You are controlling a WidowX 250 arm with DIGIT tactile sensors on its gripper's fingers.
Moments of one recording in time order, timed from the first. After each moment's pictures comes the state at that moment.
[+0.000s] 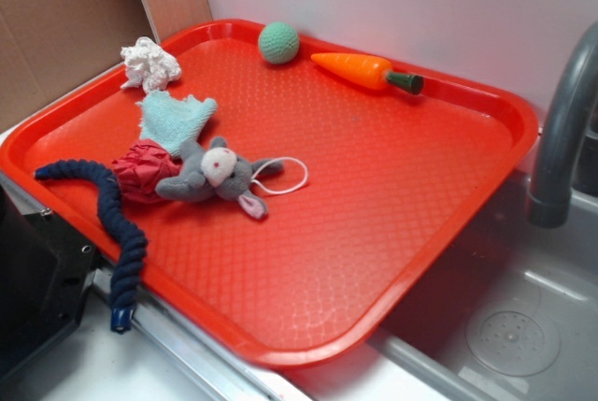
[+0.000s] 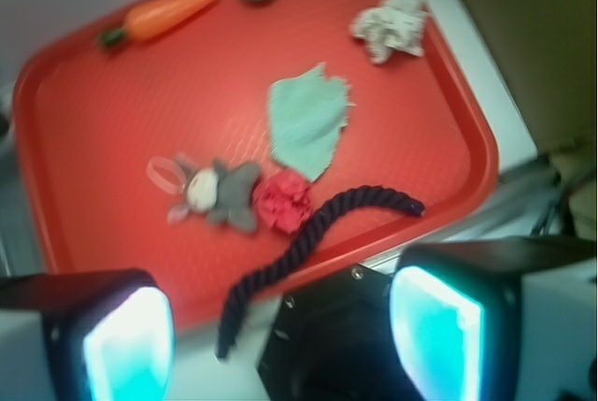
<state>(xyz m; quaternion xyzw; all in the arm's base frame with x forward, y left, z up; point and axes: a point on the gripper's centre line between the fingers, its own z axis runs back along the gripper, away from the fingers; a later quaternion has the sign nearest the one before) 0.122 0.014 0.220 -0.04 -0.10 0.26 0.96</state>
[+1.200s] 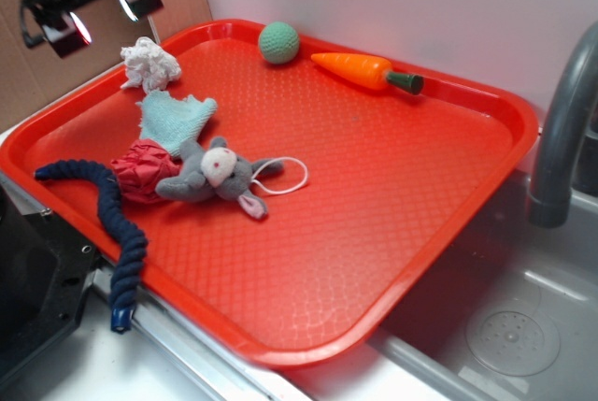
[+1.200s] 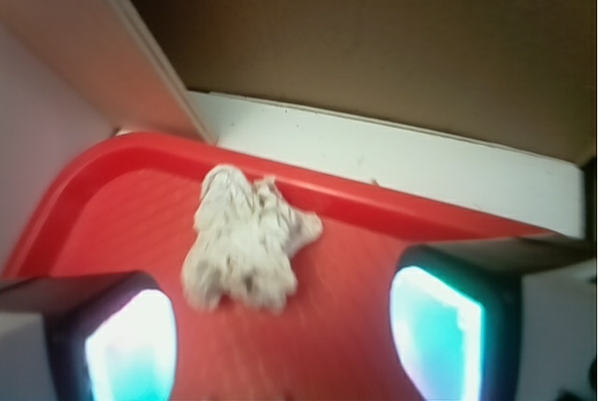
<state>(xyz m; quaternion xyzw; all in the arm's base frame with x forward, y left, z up) 0.219 0.144 0.079 0.07 -0.22 0.59 0.77</state>
